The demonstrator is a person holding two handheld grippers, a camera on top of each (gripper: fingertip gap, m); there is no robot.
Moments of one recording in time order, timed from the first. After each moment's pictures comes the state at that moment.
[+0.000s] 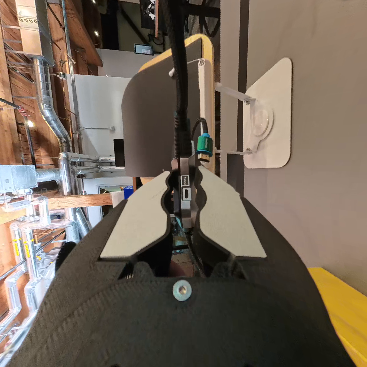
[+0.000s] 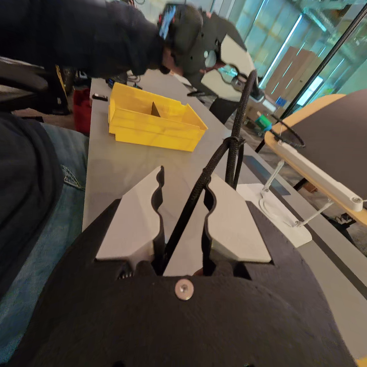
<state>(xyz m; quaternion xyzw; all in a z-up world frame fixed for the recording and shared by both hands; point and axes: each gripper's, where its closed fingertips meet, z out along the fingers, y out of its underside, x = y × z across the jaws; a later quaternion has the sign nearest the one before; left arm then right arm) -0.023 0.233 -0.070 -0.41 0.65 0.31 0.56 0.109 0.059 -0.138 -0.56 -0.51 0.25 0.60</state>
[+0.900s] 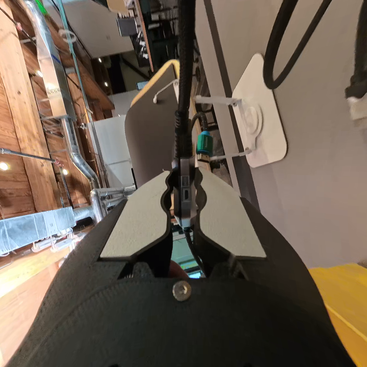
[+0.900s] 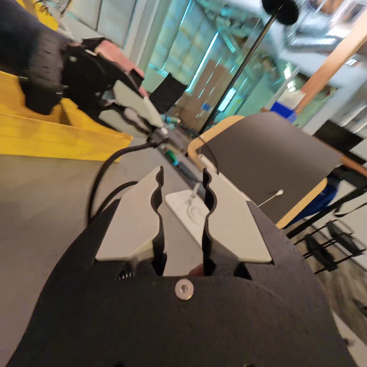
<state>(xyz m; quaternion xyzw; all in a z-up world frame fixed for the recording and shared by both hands) -0.015 0.222 -0.103 -0.30 0.70 0.35 0.54 0.117 0.136 -0.075 -0.57 -0.44 0.10 0.69</state>
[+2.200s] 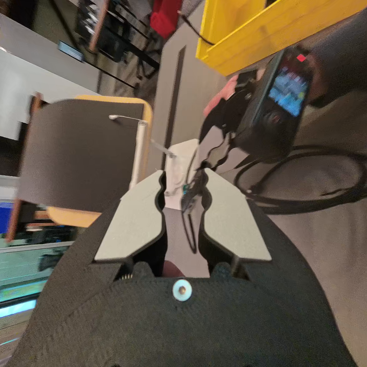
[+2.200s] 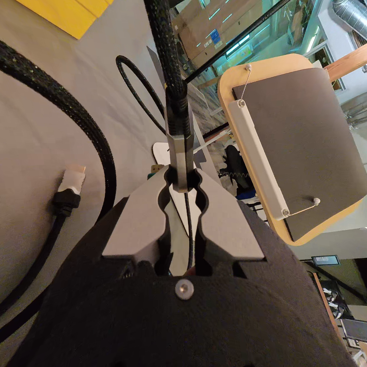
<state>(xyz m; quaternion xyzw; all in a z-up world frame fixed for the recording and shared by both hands) 0.046 0.157 -0.091 -0.54 0.66 0.07 0.51 0.060 0.252 -0.207 -0.57 -0.54 -0.13 0.60</state>
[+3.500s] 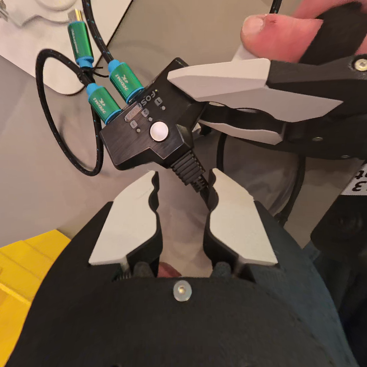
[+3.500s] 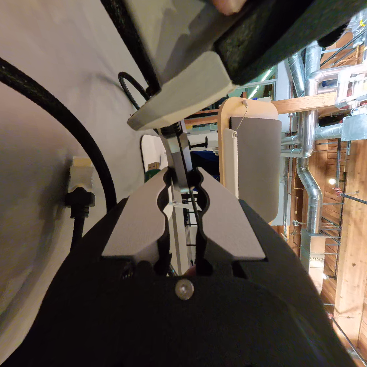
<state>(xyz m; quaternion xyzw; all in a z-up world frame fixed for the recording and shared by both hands) -0.017 0.184 -0.240 -0.86 0.45 -0.12 0.21 0.026 0.236 -0.221 -0.46 -0.58 -0.33 0.58</state>
